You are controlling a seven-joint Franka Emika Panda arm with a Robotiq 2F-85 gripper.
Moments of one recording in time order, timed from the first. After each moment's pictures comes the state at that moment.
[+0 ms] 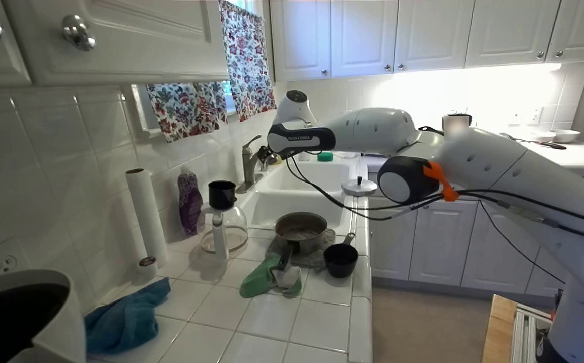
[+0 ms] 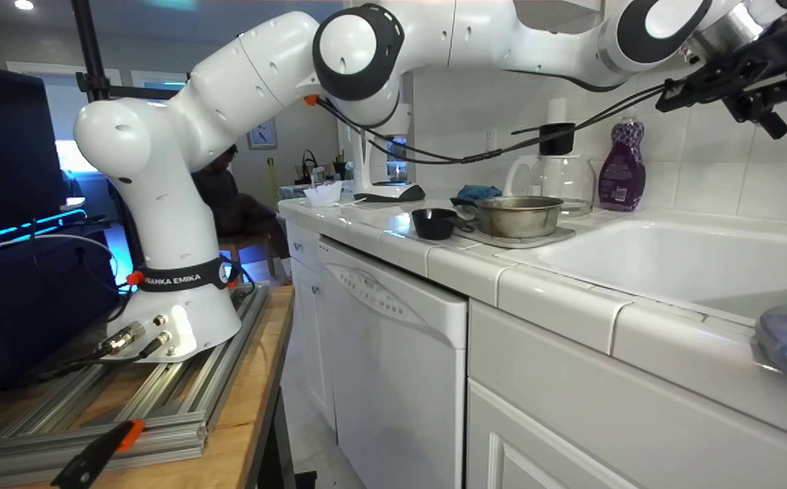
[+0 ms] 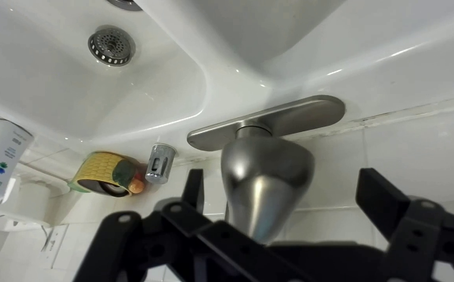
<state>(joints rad) -0.10 1.09 -0.26 -0.60 0.10 2.44 -0.05</state>
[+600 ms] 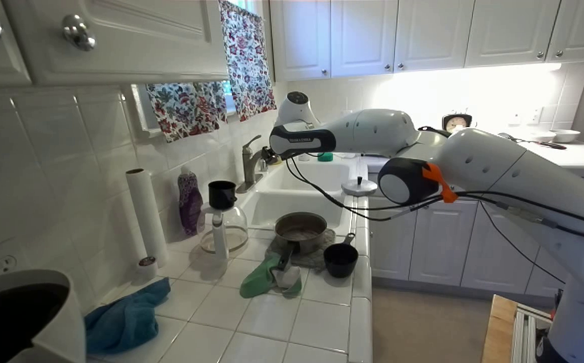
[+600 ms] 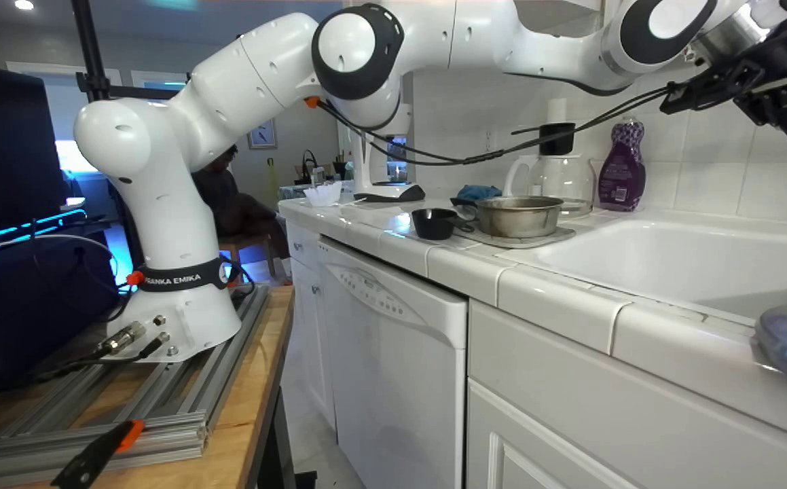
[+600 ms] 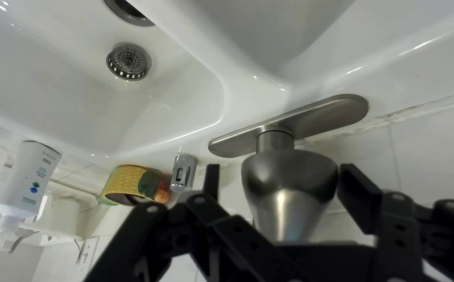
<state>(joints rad) -0.10 1.09 -0.30 -0.60 0.10 2.44 0.05</state>
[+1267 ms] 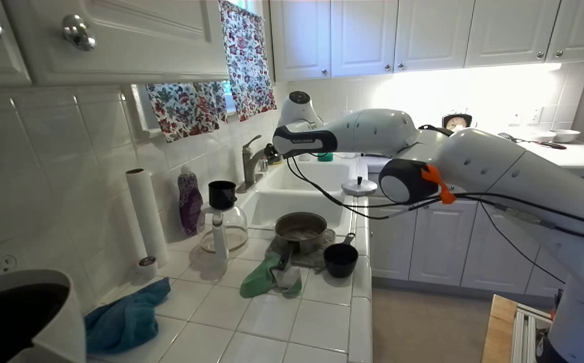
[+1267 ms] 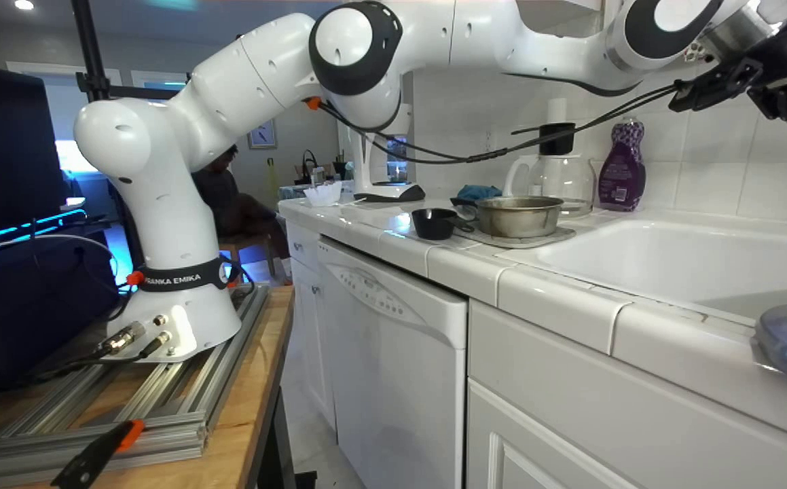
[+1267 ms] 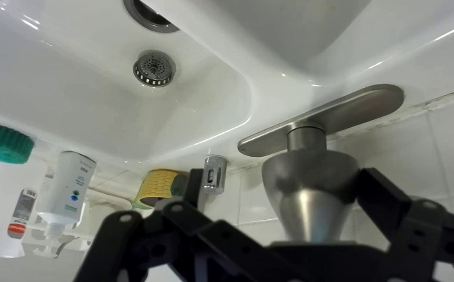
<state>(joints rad) -0.10 1.10 -0.35 -0.60 0.10 2.43 0.15</state>
